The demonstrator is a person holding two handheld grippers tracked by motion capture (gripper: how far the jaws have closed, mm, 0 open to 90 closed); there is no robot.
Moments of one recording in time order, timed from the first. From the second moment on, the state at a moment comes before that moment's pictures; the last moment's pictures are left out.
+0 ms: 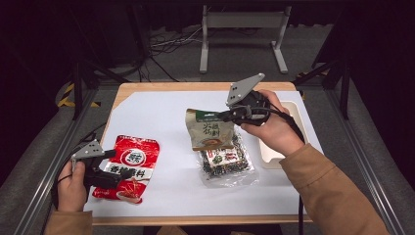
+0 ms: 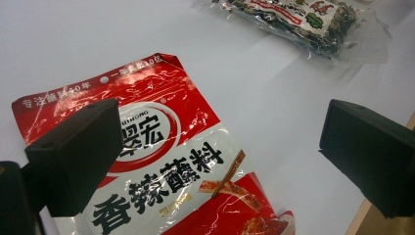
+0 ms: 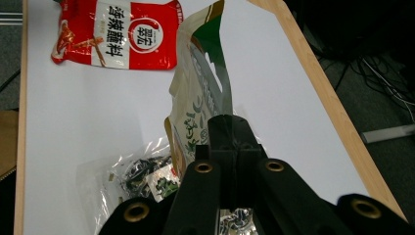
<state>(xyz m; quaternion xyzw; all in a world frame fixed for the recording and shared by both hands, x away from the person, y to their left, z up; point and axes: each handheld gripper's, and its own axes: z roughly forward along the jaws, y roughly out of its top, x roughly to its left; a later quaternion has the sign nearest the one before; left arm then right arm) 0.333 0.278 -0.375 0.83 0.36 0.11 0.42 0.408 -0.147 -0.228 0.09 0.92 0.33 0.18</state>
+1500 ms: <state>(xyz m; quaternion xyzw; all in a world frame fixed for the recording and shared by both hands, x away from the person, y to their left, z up) 0.340 0.273 -0.379 0.83 0.37 0.10 0.41 0.451 -0.280 -0.212 0.18 0.88 0.35 0.26</state>
